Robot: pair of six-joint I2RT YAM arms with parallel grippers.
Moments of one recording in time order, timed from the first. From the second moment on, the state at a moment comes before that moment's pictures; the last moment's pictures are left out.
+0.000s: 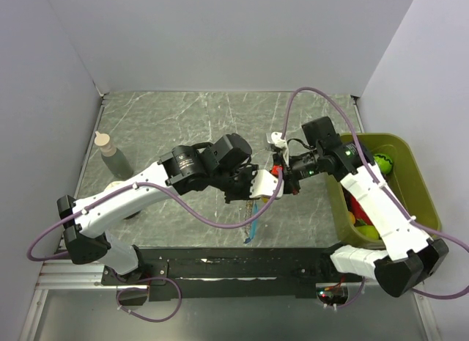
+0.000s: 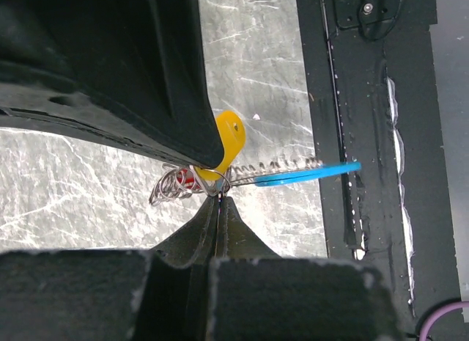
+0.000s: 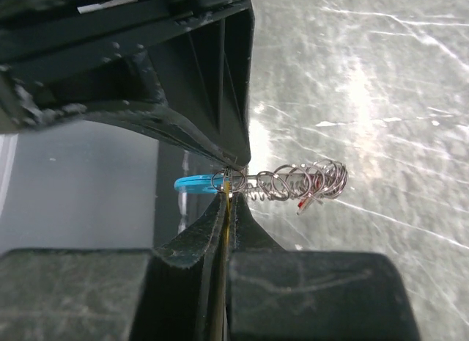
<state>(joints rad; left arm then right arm) -1.12 1.50 1.68 -0.96 0.28 0.57 0.44 1.18 1.32 -1.10 -1.03 -0.60</state>
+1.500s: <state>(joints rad) -1.13 1.45 1.68 -0.91 0.33 0.59 0.27 1.14 1.23 -1.10 -1.33 -0.63</state>
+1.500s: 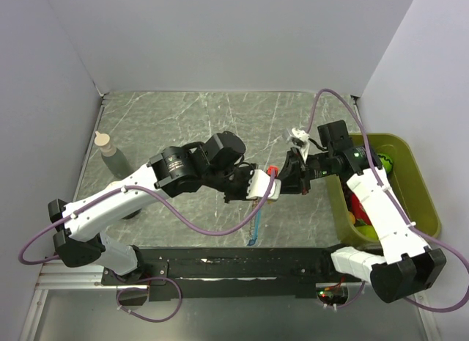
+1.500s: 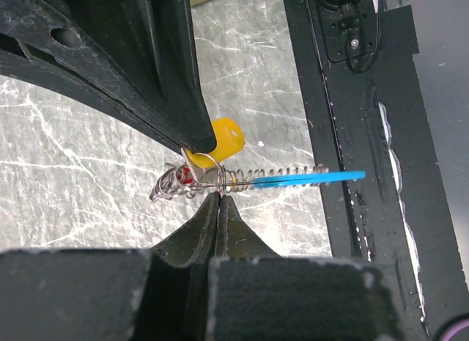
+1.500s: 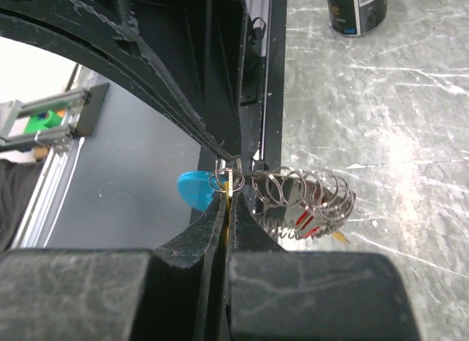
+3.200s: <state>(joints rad) -1.14 1.43 1.73 -0.93 0.35 0.60 0.19 1.07 1.09 -0.99 -1.49 -0.61</state>
